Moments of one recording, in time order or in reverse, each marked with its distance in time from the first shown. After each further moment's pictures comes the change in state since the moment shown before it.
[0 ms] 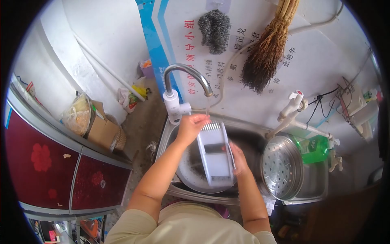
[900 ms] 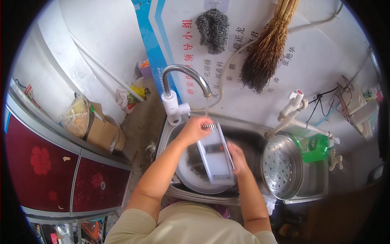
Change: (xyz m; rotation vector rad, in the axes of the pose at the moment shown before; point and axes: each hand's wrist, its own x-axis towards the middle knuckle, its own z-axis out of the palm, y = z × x) left_hand 0.004 0.004 0.001 0.109 -0.283 -0.023; right_hand 0.005 0.004 -0.001 -0.002 -0.002 0.020
